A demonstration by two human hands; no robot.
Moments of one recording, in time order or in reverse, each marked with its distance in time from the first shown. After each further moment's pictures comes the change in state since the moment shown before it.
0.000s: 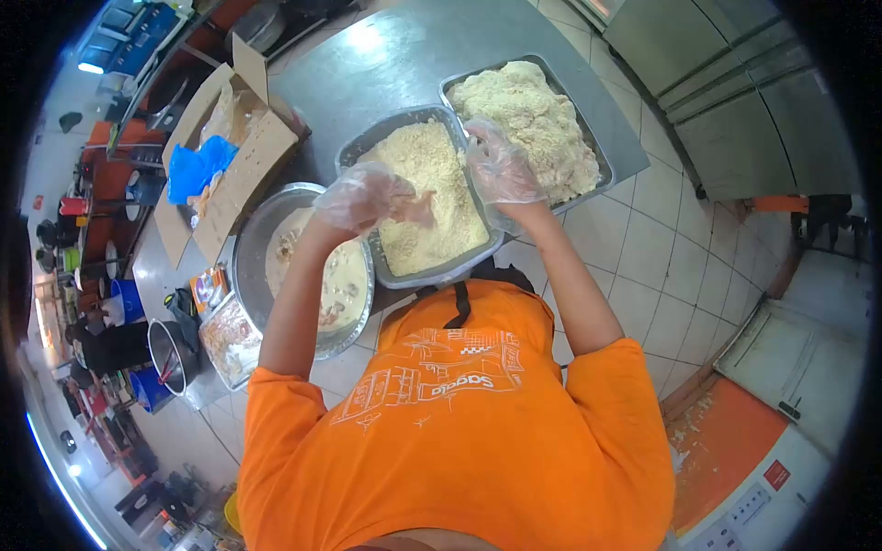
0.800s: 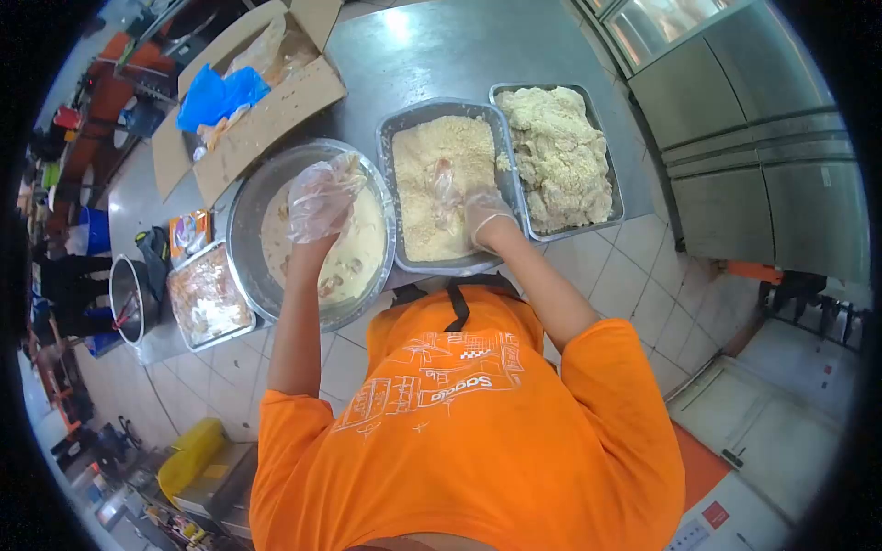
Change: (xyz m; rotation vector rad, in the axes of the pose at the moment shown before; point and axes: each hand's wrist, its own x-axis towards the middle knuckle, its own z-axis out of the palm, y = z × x) left_hand -0.114 -0.047 0.046 0.173 0.846 -0.277; right_hand -0.022 -0.009 0.092 -0.923 -0.961 0.123
